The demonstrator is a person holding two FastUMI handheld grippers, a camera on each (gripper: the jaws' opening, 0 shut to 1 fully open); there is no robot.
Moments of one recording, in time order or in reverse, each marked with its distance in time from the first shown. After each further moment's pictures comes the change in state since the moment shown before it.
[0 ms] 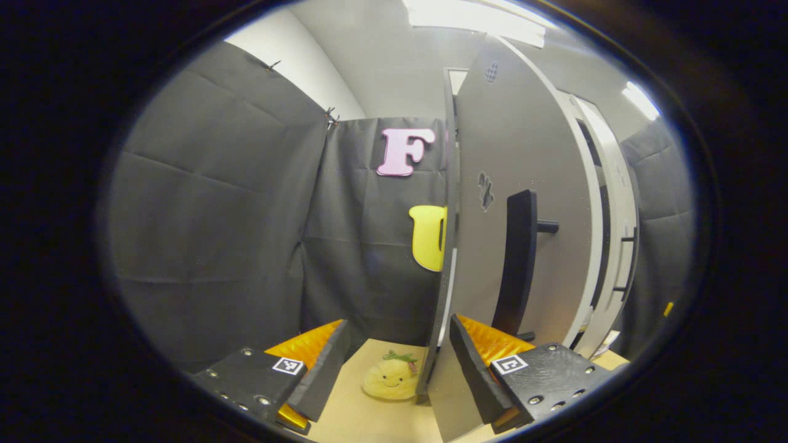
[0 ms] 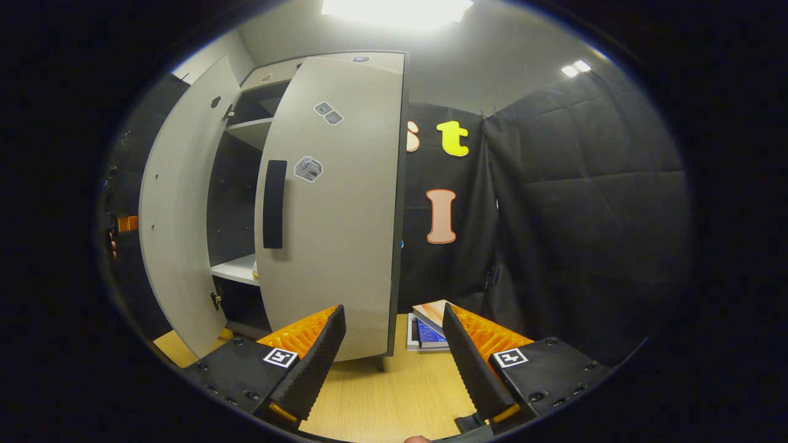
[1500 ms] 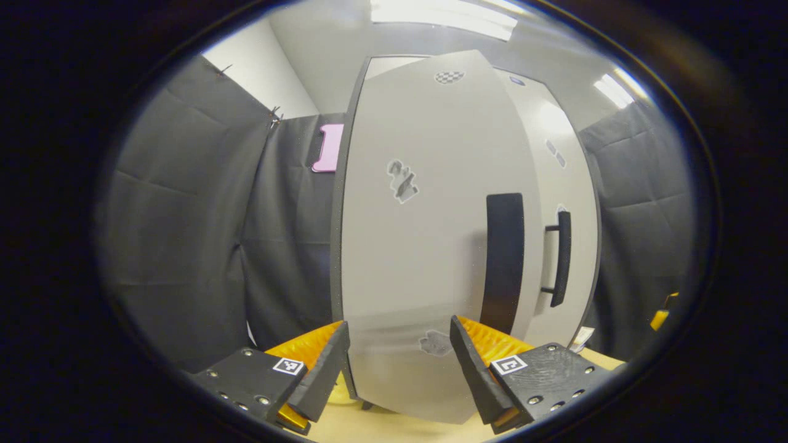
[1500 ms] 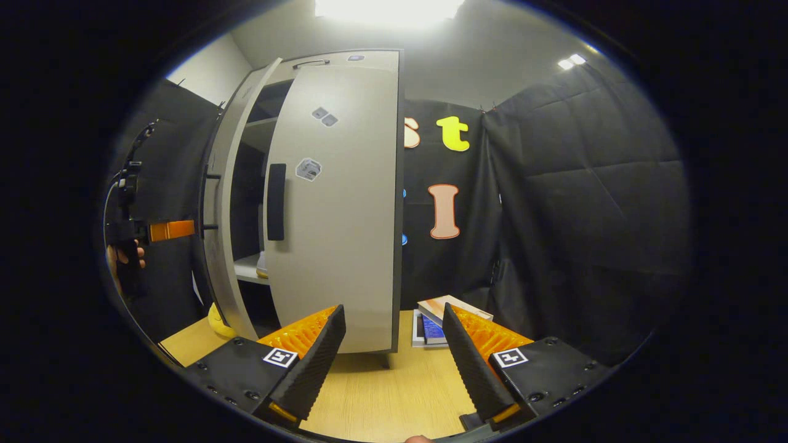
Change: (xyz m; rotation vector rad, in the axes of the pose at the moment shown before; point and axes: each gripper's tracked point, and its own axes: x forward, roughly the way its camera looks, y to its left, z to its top) left arm 0.019 -0.156 -0.018 0.062 -0.009 -0.178; right arm -0.004 0.000 0.004 0.038 0.005 0.044
